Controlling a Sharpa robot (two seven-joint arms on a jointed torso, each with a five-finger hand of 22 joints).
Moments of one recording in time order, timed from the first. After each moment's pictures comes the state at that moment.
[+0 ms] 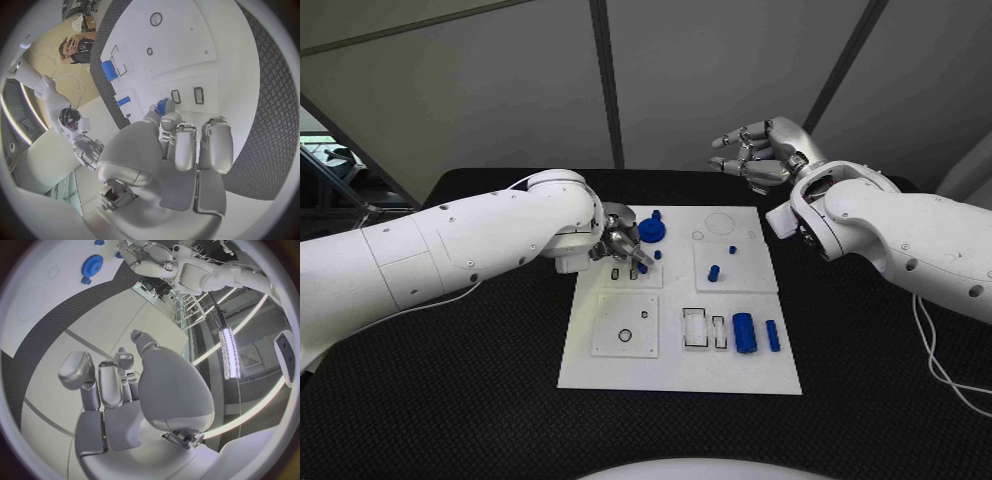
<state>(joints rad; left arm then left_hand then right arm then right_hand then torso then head) 1.33 -0.58 -0.04 1.33 -1.00 0.26 -0.52 1.38 0.16 0.00 0.12 0.04 0.91 0.06 0.56 0.50 1.21 -0.01 1.13 1.00 1.47 -0.07 1.45 1.31 0.08 1.44 0.04 1.41 1.31 1.19 -0.76 0.20 1.45 -0.89 -0.47 0.03 1.39 -0.11 0.17 0.12 0.40 0.89 0.16 0.17 0.07 1.19 0.07 1.12 0.98 1.46 -0.01 1.35 1.21 0.09 1.34 0.09 1.27 1.02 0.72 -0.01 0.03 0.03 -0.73</state>
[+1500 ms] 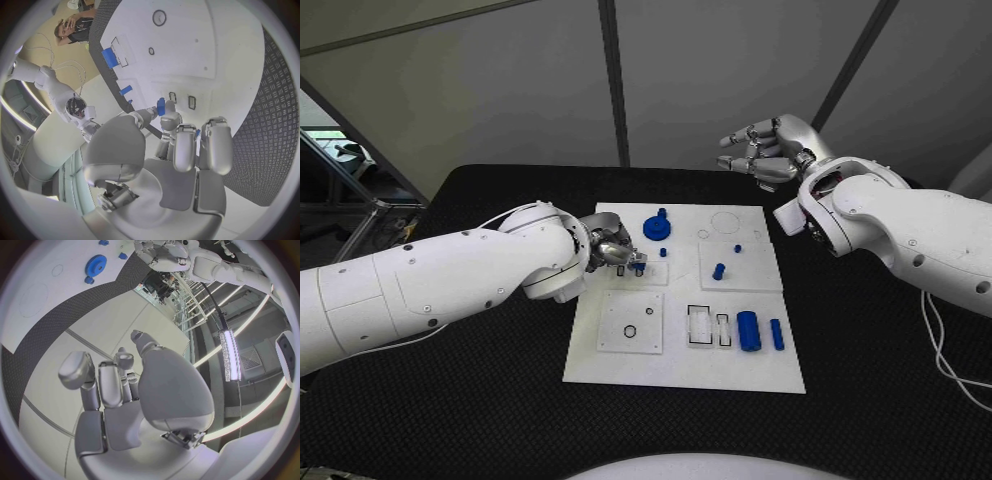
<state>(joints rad) 1.26 -0.73 -0.05 1.54 -1.02 -0.12 -0.52 1.10 -0.10 0.65 0.11 0.12 0.89 0.07 0.64 0.63 1.24 -0.01 1.11 1.00 1.47 -0.07 1.44 1.31 0.08 1.44 0.04 1.41 1.31 1.19 -0.78 0.20 1.43 -0.90 -0.45 0.02 1.39 -0.11 0.17 0.12 0.40 0.89 0.16 0.17 0.07 1.19 0.07 1.12 0.98 1.46 -0.01 1.34 1.21 0.09 1.34 0.09 1.27 1.02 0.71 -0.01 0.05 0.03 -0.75</state>
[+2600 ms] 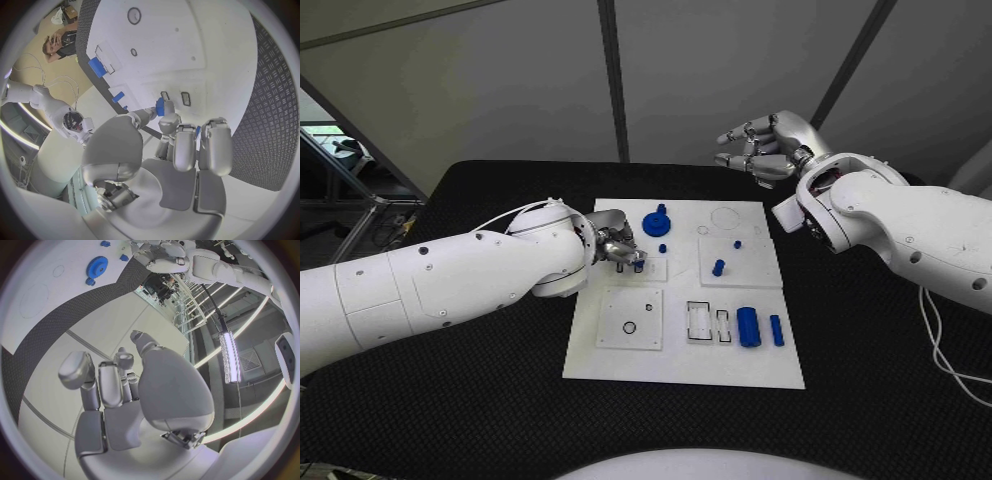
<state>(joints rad) 1.24 -0.70 -0.05 1.52 -1.18 -0.09 -0.53 1.05 -0.11 0.68 0.10 0.18 0.88 0.06 0.68 0.65 1.27 -0.01 1.14 1.03 1.46 -0.07 1.44 1.31 0.08 1.45 0.03 1.42 1.31 1.19 -0.77 0.20 1.43 -0.92 -0.44 0.02 1.39 -0.11 0.17 0.12 0.42 0.89 0.16 0.17 0.07 1.19 0.07 1.12 0.98 1.46 -0.01 1.34 1.20 0.09 1.34 0.09 1.27 1.02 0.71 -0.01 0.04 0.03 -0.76</state>
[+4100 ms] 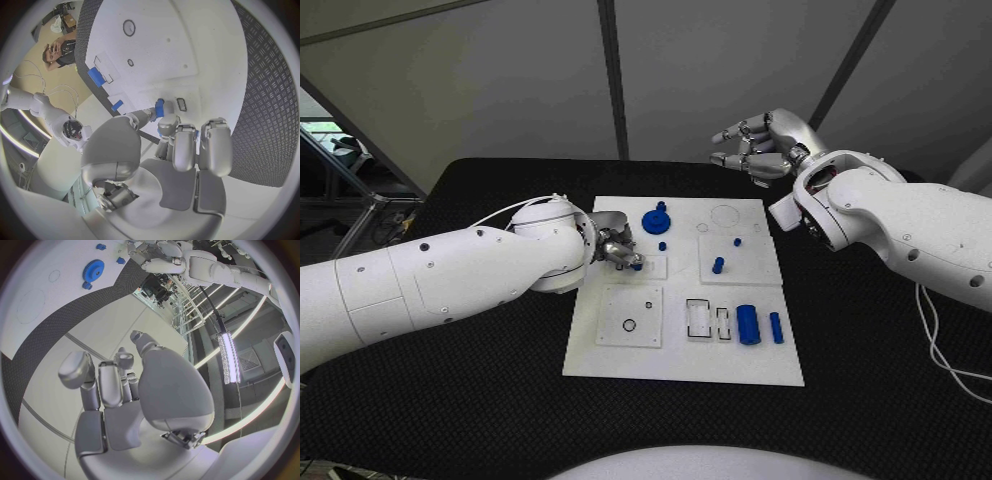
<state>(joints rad) 1.25 -0.69 -0.05 1.50 -1.21 0.00 -0.54 1.00 -0.12 0.71 0.07 0.20 0.88 0.05 0.70 0.67 1.29 -0.02 1.16 1.04 1.47 -0.08 1.44 1.31 0.08 1.46 0.03 1.43 1.31 1.18 -0.76 0.20 1.43 -0.93 -0.42 0.02 1.39 -0.11 0.17 0.12 0.42 0.89 0.16 0.17 0.07 1.18 0.06 1.12 0.97 1.46 -0.01 1.34 1.20 0.09 1.34 0.09 1.26 1.01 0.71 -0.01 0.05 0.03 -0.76</state>
